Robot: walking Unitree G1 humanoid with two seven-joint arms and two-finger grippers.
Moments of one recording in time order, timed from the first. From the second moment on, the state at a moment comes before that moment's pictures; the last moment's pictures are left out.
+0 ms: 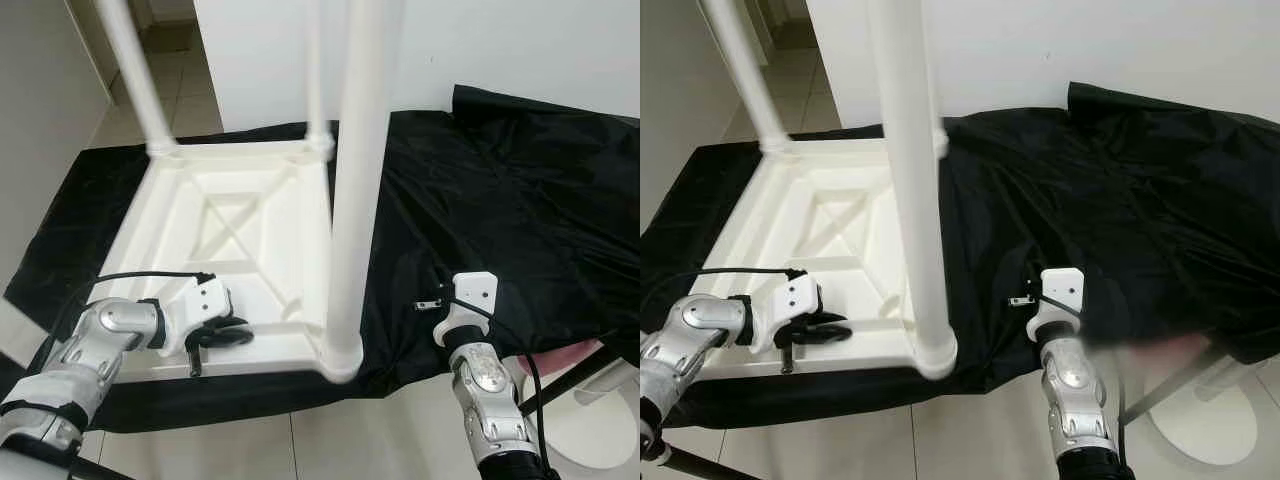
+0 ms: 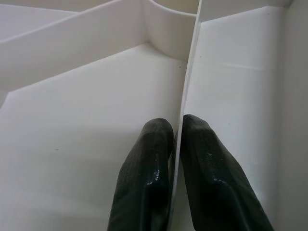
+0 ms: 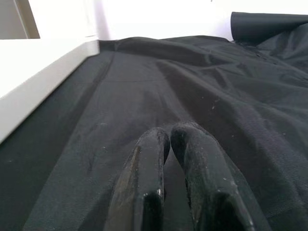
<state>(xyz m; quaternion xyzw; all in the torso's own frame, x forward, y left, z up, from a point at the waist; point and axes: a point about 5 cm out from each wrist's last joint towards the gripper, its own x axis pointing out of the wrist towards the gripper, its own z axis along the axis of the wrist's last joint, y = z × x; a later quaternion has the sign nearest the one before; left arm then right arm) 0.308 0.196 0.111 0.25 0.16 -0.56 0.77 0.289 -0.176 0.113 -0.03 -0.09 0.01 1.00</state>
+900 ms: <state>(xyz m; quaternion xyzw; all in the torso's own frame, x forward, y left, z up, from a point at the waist) 0.296 0.160 0.134 0.08 0.01 -0.55 0.83 0.290 -0.172 0.112 -0.02 -0.09 0.01 1.00</state>
